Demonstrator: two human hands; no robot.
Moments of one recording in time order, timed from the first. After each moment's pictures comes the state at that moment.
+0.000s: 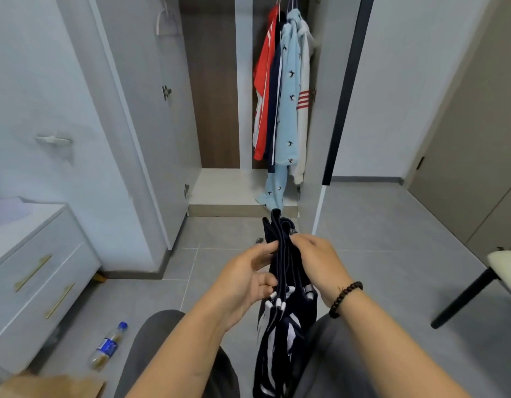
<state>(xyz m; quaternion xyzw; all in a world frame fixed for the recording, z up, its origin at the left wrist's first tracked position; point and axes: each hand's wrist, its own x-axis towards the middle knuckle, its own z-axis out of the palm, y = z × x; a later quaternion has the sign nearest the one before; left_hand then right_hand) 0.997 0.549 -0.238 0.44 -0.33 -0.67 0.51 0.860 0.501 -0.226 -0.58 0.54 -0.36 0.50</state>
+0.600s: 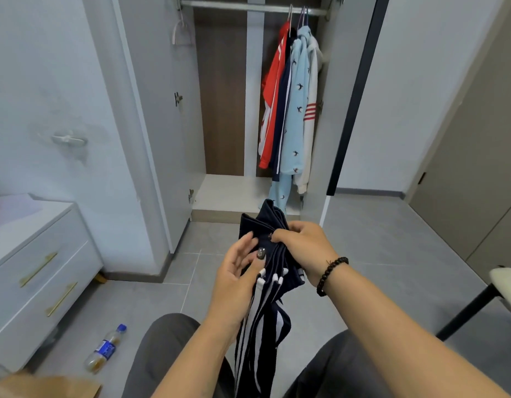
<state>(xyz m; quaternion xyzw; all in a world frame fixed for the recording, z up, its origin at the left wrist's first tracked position) 1.011 0.566 -0.265 0.49 -0.43 -0.43 0.63 0.894 0.494 -0.198 -0.58 0.51 -0.35 0.52</state>
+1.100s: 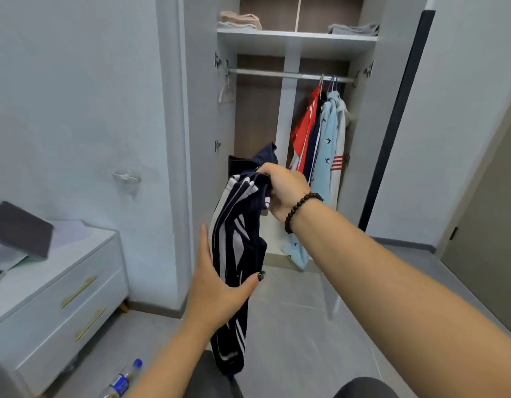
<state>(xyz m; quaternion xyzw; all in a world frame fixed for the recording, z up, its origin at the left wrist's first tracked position) 1.108 0.574 -0.213 0.62 -0.49 -0.11 0.60 1.018 0.476 -0.047 -0.50 0.37 -0.45 0.64</state>
